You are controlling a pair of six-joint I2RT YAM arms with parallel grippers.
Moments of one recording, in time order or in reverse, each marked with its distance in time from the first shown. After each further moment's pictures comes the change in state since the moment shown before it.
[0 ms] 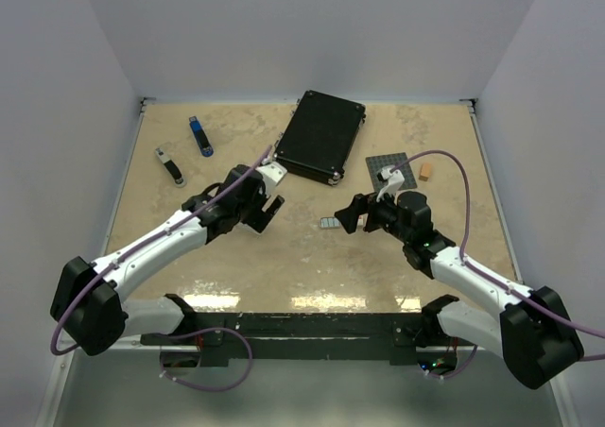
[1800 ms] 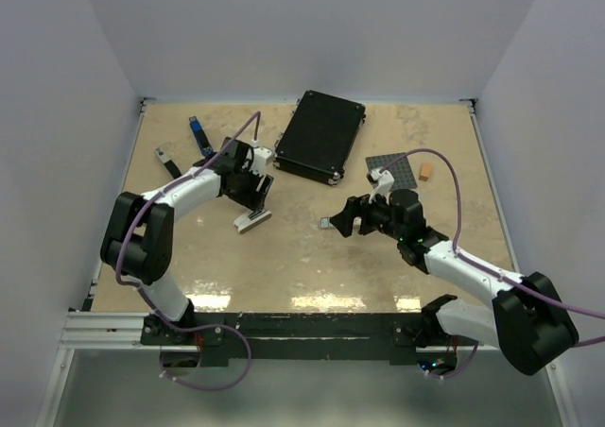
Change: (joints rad) left arm 0.307 0.435 0.177 0.028 0.381 0.073; right arm 0.024 0.057 0.000 0.011 -0.050 -0.006
